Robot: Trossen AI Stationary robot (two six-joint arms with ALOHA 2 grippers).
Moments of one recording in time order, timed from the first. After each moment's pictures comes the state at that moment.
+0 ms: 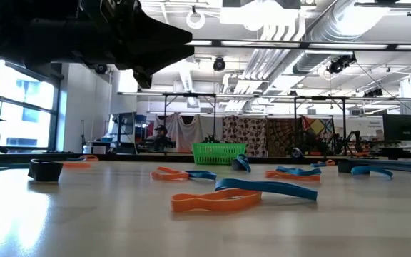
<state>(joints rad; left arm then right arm) -0.26 1.65 0.45 1.19 -0.22 -0.14 1.13 1.49 0.90 -0.78 -0.05 1.89</state>
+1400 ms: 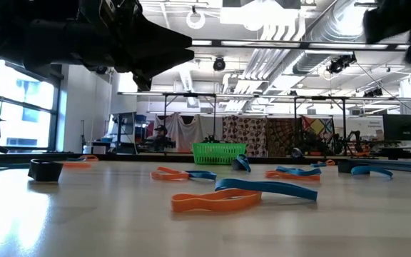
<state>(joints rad) -0.26 1.65 0.45 1.16 -0.22 -0.15 0.62 1.48 1.01 -1.10 0.20 1.16</state>
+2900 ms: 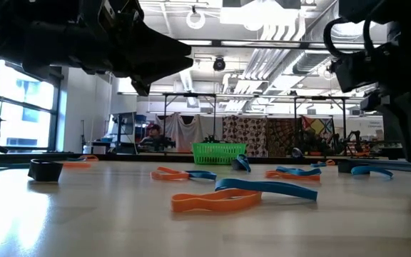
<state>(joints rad) -0.26 1.65 0.45 1.12 -0.22 -0.18 0.41 1.48 0.82 -0.81 0.01 0.63</state>
